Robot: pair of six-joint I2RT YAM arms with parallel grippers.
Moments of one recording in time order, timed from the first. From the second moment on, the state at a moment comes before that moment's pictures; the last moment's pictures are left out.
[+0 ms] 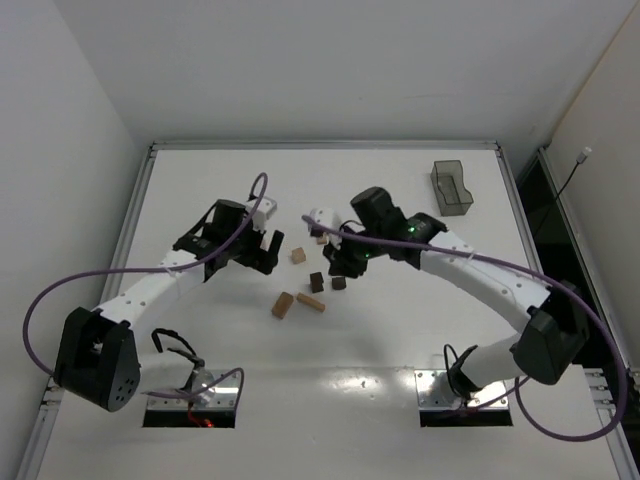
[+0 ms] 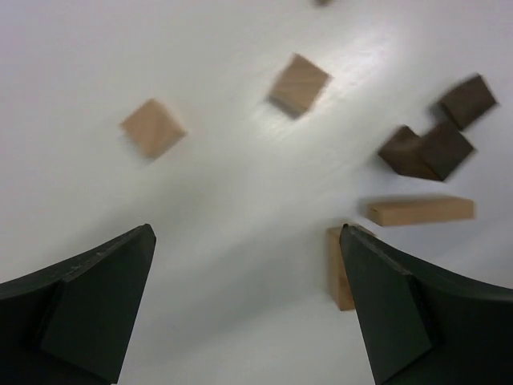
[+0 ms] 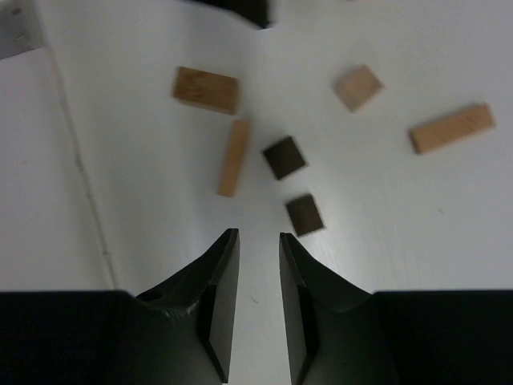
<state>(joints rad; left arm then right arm) -0.40 1.25 0.82 -0.37 0.15 0.08 0.66 1.43 1.16 -0.56 -0.44 -0.42</state>
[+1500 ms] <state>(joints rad) 0.01 1.26 0.97 -0.36 0.04 0.03 0.95 1.90 1.23 -0.44 -0.13 -0.11</state>
